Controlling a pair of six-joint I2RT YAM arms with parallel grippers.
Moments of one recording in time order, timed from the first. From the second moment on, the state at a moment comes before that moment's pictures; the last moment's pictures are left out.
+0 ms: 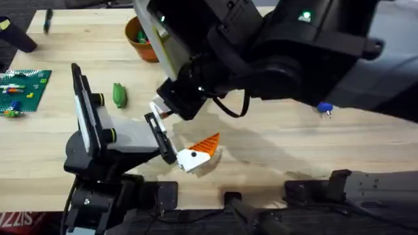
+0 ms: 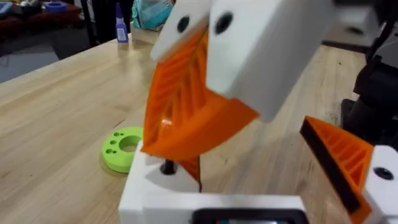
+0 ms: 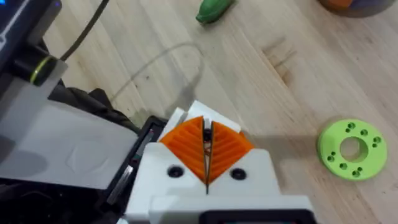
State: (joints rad) left arm -0.12 0.01 0.02 -0.10 0.96 0.01; right arm 1.03 1.55 1.43 -0.72 -0.13 0.12
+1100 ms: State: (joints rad) left arm -0.12 0.01 0.02 -0.10 0.96 0.01; right arm 1.03 1.55 1.43 -0.70 -0.12 0.12
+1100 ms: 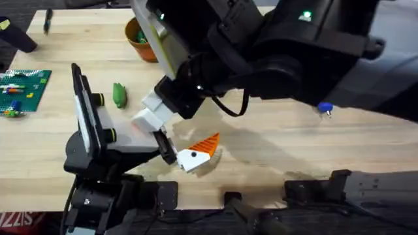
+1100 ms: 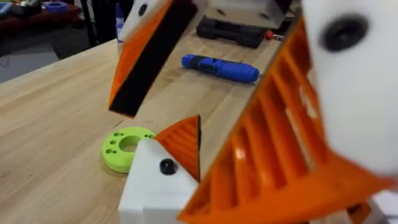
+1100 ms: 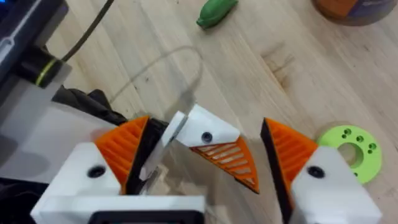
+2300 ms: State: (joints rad) left arm -0.12 0.01 0.02 -0.10 0.97 0.02; right arm 0.89 1.47 1.43 -0.82 -0.07 0.17
